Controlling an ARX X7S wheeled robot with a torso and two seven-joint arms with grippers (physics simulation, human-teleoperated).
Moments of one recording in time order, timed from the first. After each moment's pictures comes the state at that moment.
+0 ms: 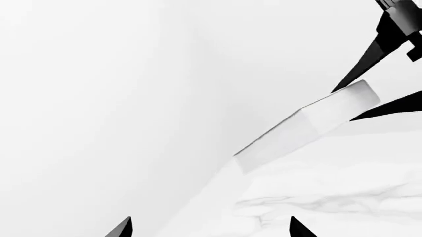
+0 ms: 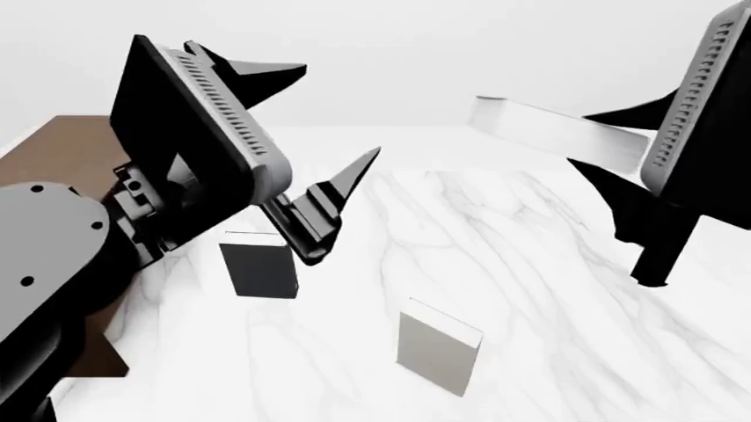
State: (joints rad) left arm -0.97 -0.50 0.23 0.62 -0.61 -1.03 0.36; right arm 1.55 1.27 -1.00 -0.63 0.48 0.70 -0.50
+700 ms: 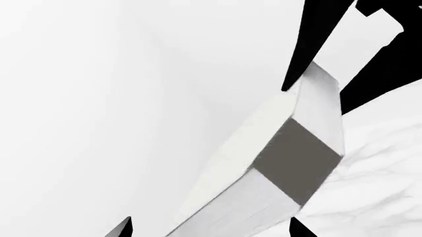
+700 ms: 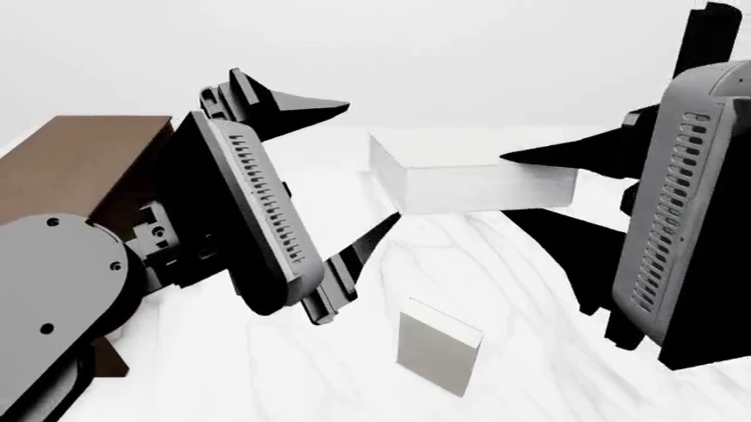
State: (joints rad) left arm -0.94 -0.58 0.38 0.69 -0.53 -0.88 0.46; right arm 1.61 1.25 -0.96 -0.79 0.50 0.54 -0.60
